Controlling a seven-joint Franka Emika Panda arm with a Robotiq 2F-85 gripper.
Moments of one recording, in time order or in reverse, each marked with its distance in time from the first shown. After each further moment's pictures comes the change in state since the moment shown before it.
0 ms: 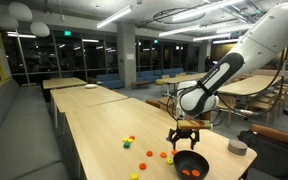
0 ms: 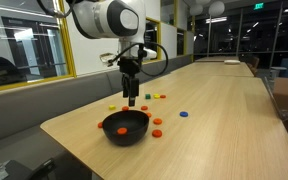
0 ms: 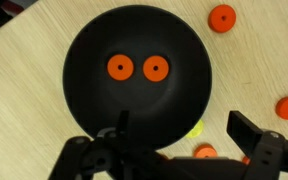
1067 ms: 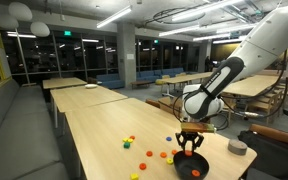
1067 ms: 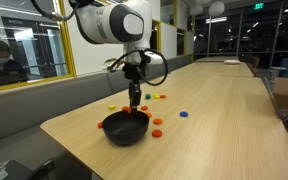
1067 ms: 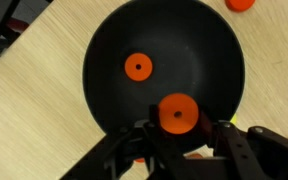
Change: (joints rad) arm -0.003 0.005 -0.049 -0.056 0.006 0.053 0.102
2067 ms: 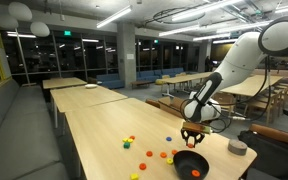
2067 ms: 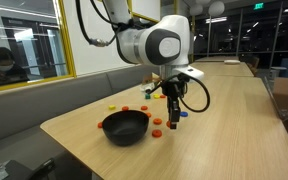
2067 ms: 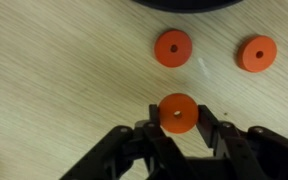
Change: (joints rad) arm -0.091 0.253 -0.130 0.142 0.050 0.207 -0.002
